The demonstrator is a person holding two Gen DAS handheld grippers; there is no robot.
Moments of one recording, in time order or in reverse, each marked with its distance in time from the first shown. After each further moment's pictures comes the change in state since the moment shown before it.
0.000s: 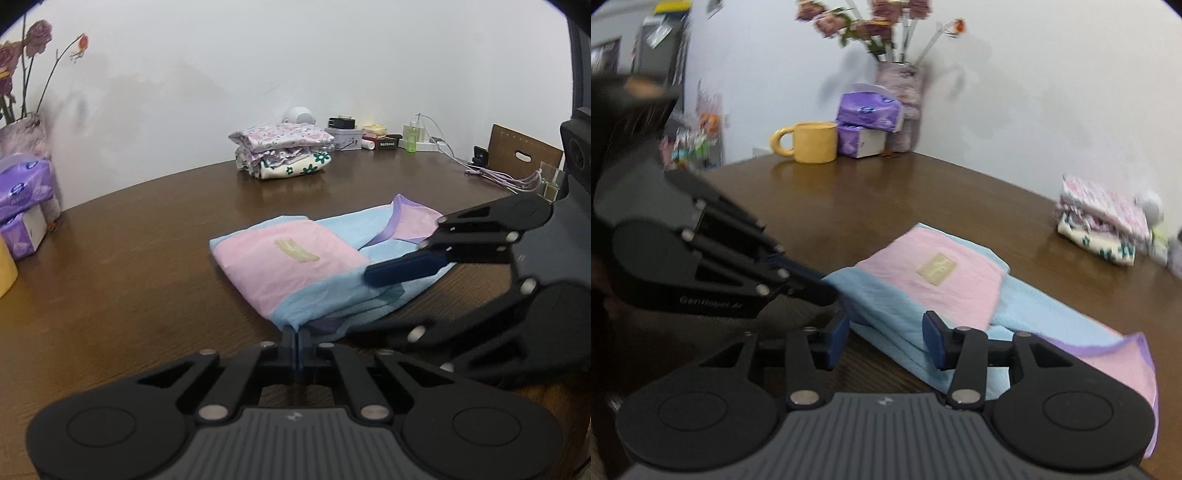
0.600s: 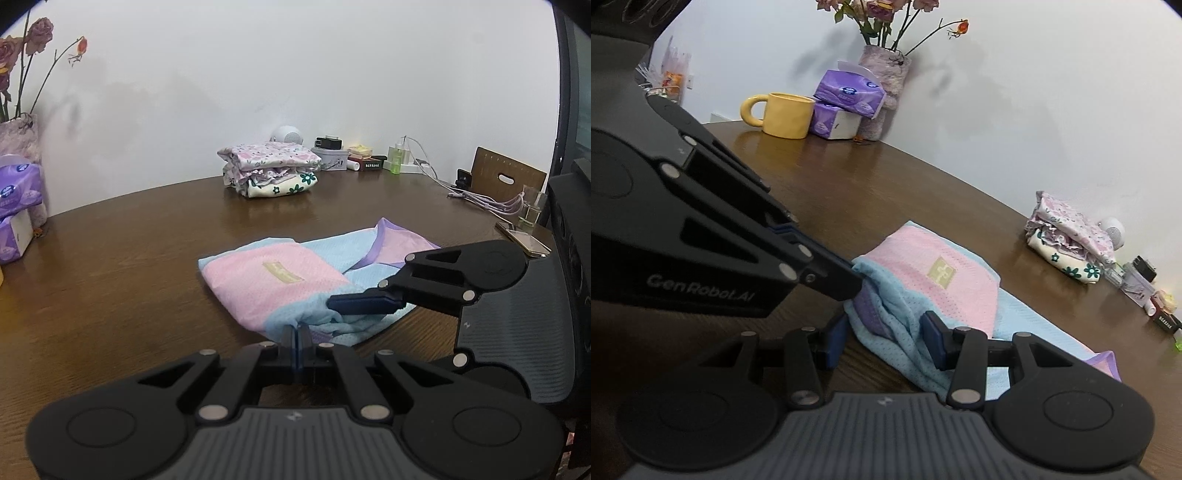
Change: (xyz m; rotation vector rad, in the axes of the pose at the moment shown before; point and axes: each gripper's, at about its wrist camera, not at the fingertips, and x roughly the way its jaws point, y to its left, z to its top) left arm -0.007 0.008 0.004 -0.034 -0.058 -0.072; right arm 0.030 0.045 0.005 -0.078 0.040 -0.228
